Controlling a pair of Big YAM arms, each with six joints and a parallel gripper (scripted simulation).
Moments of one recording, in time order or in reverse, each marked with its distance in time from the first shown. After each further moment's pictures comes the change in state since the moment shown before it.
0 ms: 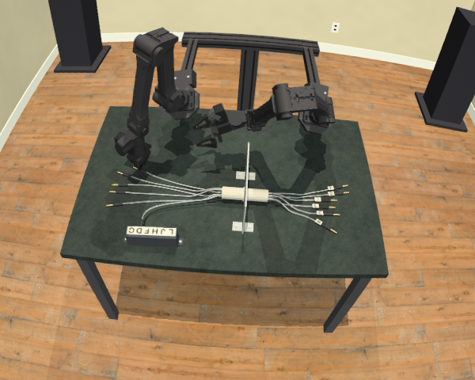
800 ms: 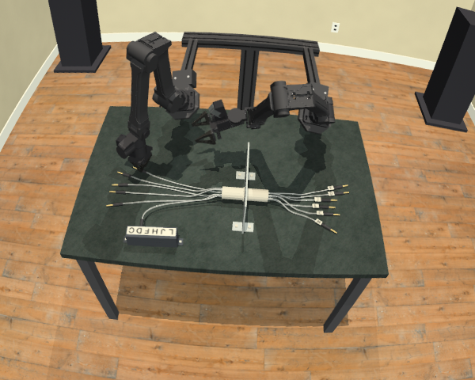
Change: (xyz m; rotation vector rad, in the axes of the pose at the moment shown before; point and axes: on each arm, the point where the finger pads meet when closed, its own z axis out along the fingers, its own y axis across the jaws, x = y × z) left arm -0.009 -0.012 -0.001 0.002 -0.029 0.038; right arm 0.003 -0.003 0.014 0.004 0.003 0.004
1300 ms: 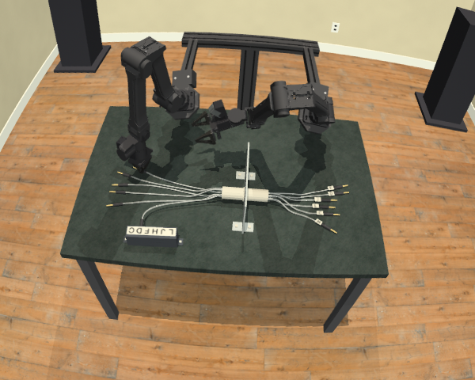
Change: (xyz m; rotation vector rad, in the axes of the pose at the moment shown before) left arm 0.000 0.000 0.000 0.000 0.000 0.000; right arm 0.000 0.000 0.012 0.001 0.002 0.003
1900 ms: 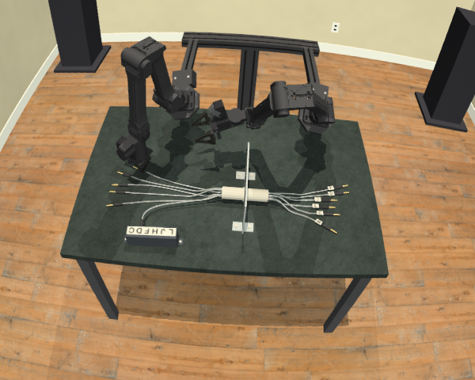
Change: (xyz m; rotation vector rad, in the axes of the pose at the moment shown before) left arm 0.000 0.000 0.000 0.000 0.000 0.000; right arm 0.000 0.001 0.000 -0.003 -0.001 -0.001
